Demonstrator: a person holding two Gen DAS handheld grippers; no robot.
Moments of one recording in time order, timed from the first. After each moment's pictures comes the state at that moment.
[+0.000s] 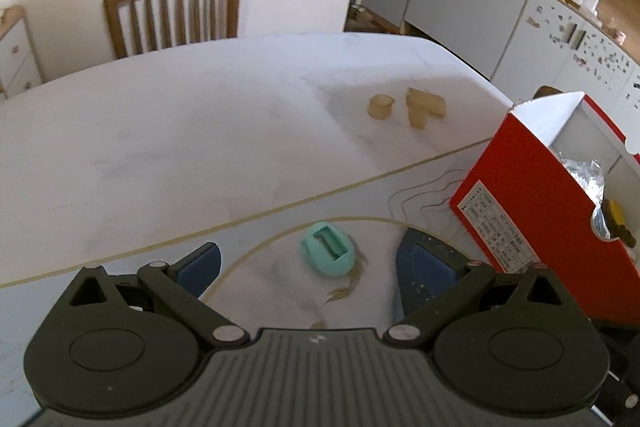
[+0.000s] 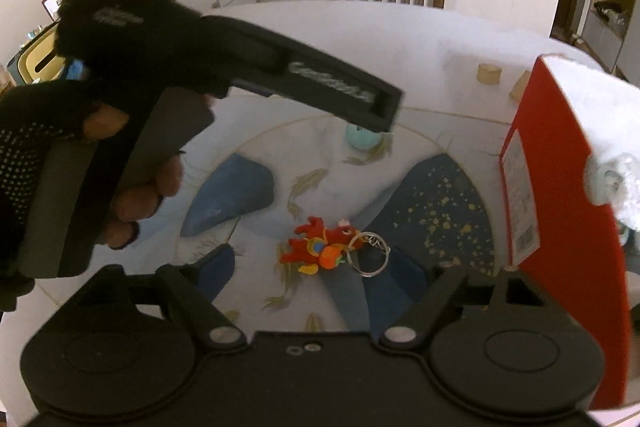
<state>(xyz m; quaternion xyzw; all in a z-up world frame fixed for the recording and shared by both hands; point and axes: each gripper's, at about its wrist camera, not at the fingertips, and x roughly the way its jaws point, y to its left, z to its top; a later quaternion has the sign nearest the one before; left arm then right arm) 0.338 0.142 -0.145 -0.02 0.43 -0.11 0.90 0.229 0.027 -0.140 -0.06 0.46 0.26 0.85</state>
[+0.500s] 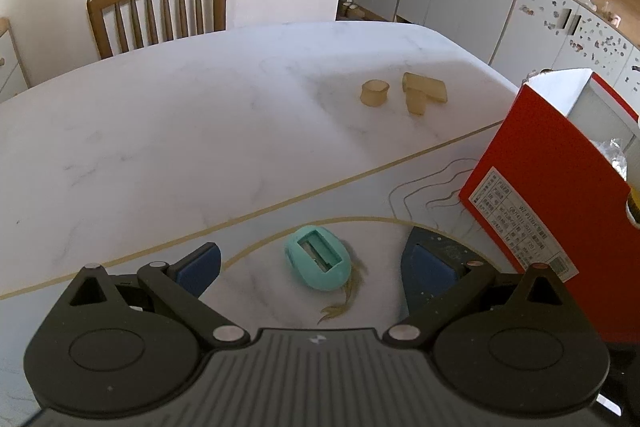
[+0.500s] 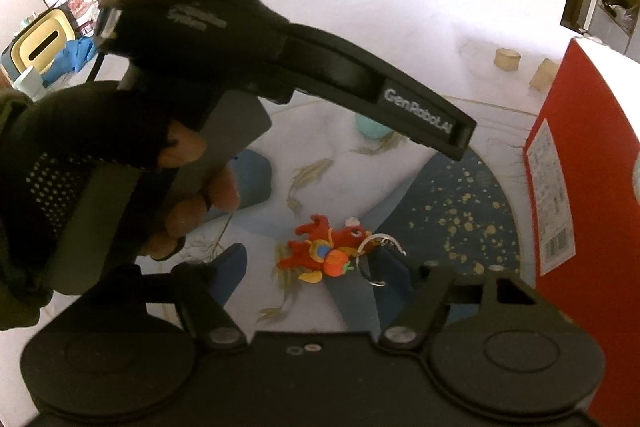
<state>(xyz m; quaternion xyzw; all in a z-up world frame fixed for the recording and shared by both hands) 0.351 0.129 -0.171 0.00 0.42 -0.12 0.90 0.241 0.041 -0.164 -0.07 0.47 0.27 0.84</state>
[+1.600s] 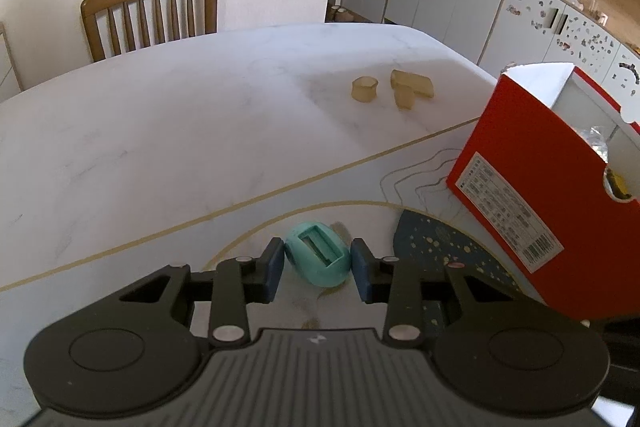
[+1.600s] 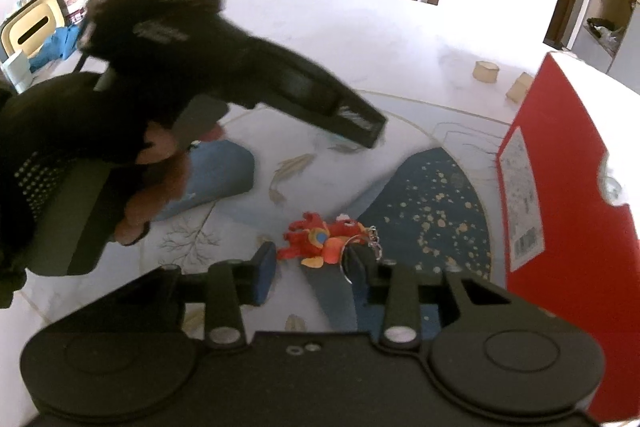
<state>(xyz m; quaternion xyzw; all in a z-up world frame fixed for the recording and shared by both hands) 0.333 0.138 -0.166 0.00 0.41 -0.13 0.90 0.229 0.037 -0.160 -0.10 0.45 0.24 0.86</state>
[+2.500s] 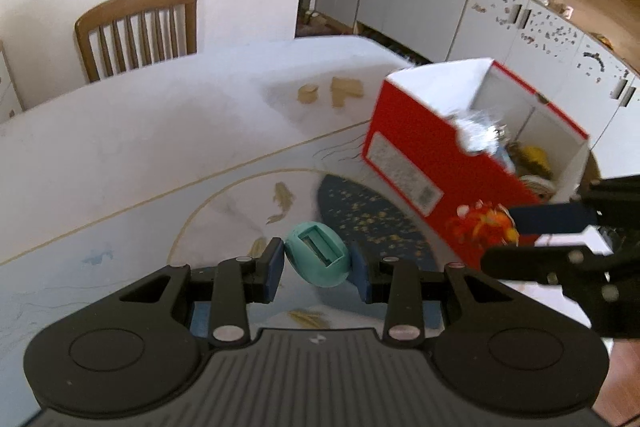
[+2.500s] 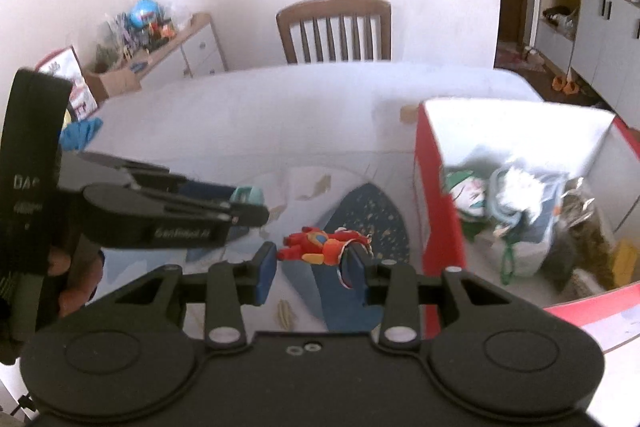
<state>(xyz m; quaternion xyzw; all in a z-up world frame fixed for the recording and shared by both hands) 0.233 0.129 -0.093 0.01 0.40 -0.17 0.90 0.173 -0.044 -0.060 0.00 0.38 0.21 0.90</state>
